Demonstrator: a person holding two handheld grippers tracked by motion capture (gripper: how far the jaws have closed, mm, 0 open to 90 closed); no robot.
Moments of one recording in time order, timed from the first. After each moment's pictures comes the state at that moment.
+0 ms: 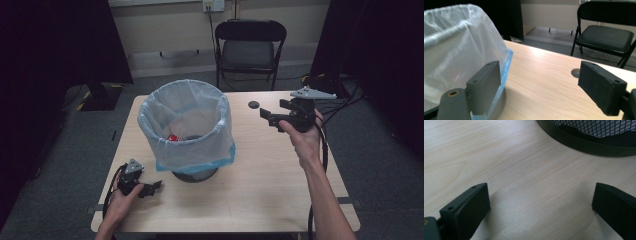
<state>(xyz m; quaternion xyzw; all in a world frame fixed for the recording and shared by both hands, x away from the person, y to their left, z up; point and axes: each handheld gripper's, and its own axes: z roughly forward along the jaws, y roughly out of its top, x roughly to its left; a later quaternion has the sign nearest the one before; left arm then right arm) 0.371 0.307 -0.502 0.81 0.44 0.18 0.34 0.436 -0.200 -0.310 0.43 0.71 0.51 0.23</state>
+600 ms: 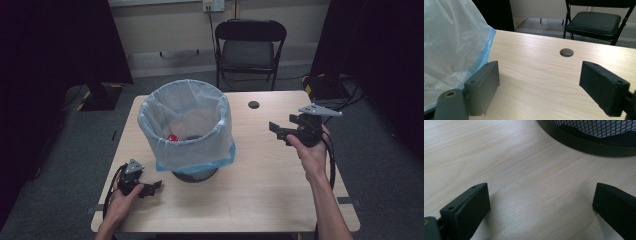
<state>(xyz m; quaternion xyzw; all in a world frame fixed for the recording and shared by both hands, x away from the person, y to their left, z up) 0.370 0.306 -0.502 0.81 0.44 0.18 0.34 0.421 -0.223 -0.351 0.47 0.70 0.49 0.23</state>
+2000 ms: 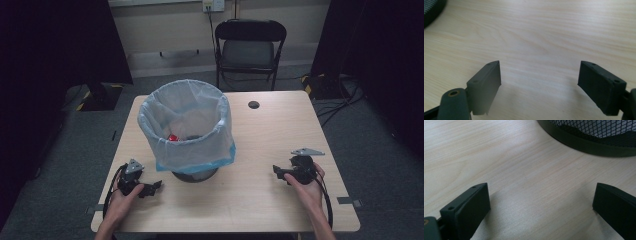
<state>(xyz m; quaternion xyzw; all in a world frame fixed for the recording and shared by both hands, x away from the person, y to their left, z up) 0.370 0.306 -0.502 0.81 0.44 0.18 0.34 0.388 -0.239 -0.485 0.54 0.74 0.34 0.20</state>
